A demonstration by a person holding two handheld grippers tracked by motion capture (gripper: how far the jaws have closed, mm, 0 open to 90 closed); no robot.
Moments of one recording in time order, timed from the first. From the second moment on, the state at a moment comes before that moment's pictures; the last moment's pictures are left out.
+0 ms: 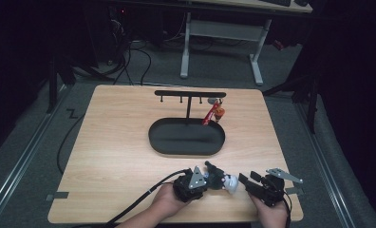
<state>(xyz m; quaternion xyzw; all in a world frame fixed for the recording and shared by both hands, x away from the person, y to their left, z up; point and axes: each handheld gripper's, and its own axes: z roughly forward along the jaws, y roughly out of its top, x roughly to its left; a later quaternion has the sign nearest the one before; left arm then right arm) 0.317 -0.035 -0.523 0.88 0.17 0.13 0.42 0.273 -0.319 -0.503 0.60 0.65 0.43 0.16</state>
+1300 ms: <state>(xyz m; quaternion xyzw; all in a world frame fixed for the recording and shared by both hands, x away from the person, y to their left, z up) 0.340 0.184 -0.526 0.83 0.35 0.19 0.38 0.293 -0.300 -0.510 0.60 0.70 0.35 0.16</state>
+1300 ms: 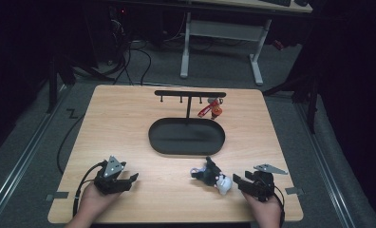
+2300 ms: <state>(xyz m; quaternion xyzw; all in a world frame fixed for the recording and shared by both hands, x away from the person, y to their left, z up) 0.342 0.191 -0.521 0.83 0.32 0.21 0.40 0.337 -0.270 -0.477 0.56 0.80 0.16 0.12</state>
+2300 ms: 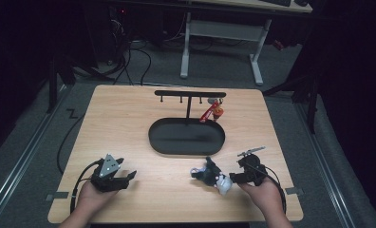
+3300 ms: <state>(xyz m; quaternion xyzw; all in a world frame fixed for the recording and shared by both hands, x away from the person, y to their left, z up) 0.340 0.184 -0.525 0.85 0.30 0.21 0.38 0.328 -0.231 -0.435 0.50 0.86 0.12 0.03</state>
